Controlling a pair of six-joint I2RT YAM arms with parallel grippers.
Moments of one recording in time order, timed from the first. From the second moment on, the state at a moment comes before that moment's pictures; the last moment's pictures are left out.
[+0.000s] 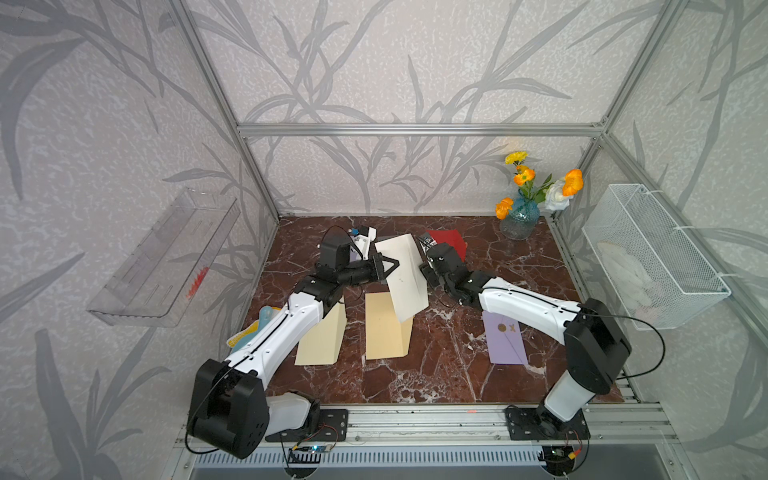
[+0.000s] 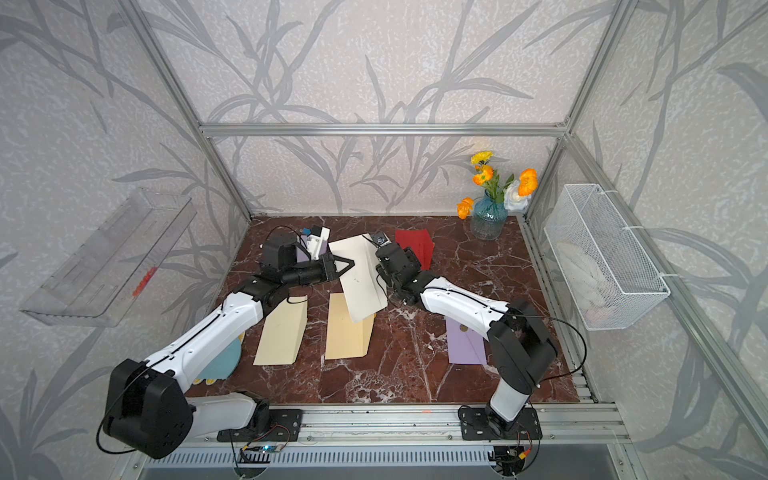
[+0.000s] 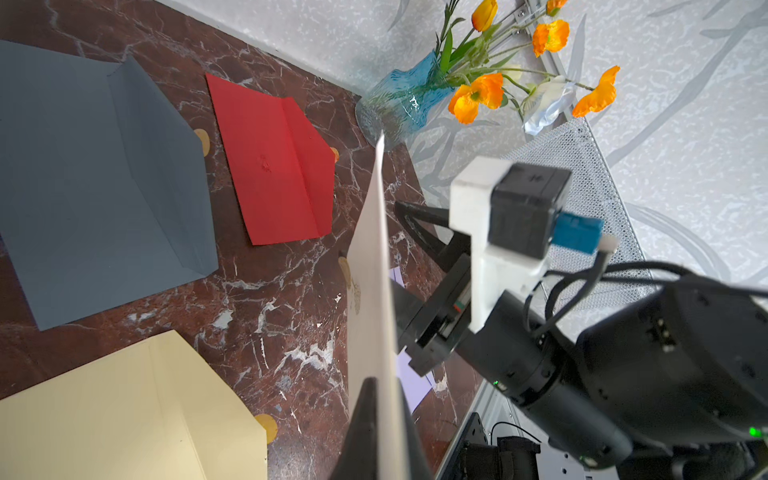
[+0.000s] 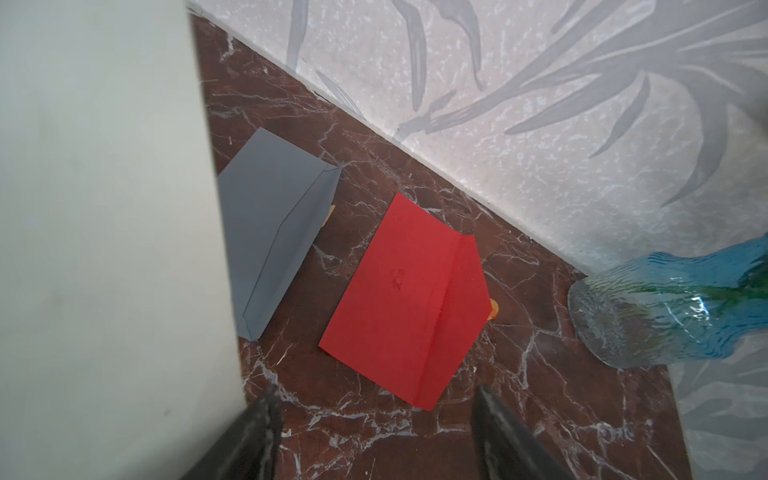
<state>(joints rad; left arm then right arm) -0.32 1.29 0.94 -0.09 0.66 -0.65 0.74 1.68 1.21 -0.16 0.44 -0.04</state>
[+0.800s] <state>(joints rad) -0.30 1.37 0.90 0.15 0.86 -0.70 0.62 1.54 1.17 -0.30 0.37 0.17</state>
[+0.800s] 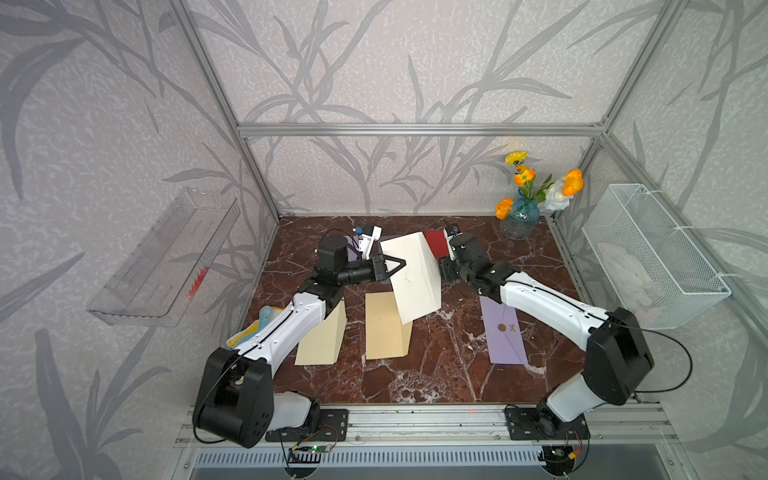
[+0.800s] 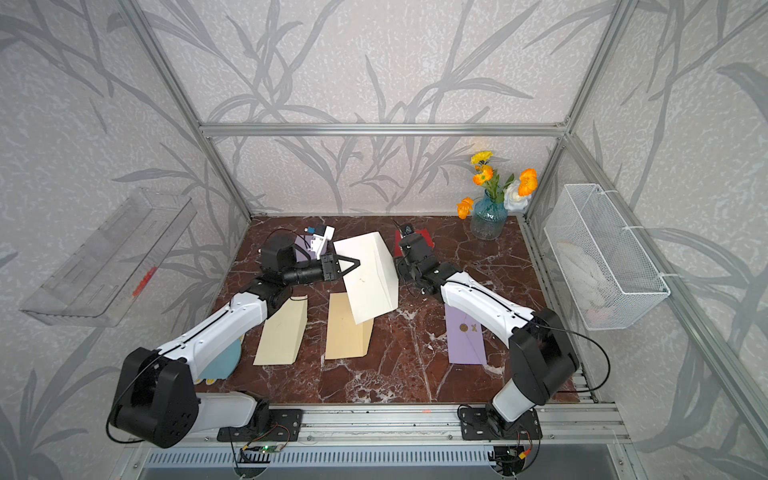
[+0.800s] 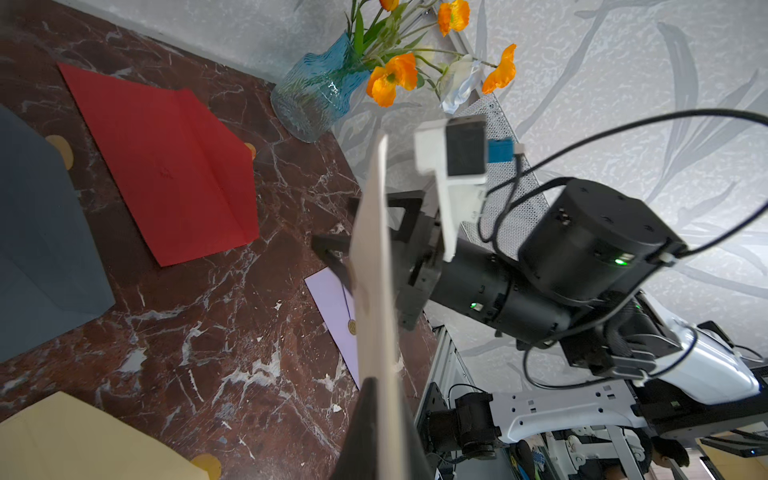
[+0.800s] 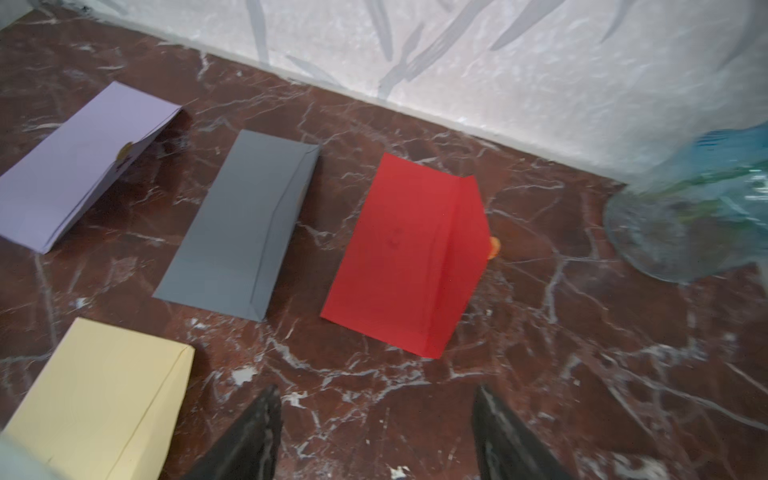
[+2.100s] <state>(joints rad) -0.66 1.93 1.20 -0.07 0.53 -0.87 0.63 1.24 0.98 -0.27 0.57 0.16</state>
